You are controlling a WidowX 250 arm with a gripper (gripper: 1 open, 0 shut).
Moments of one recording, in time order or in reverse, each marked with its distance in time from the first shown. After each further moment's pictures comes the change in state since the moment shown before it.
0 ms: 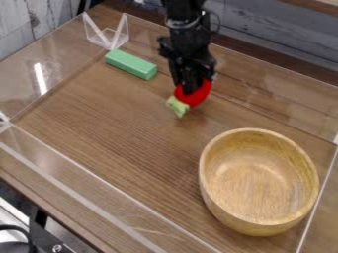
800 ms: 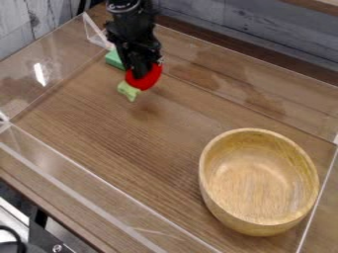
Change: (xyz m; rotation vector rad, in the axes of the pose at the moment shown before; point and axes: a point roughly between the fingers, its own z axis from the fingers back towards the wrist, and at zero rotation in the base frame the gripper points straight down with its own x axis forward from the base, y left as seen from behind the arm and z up) arm -0.049 0.090 0.011 0.068 0.001 0.140
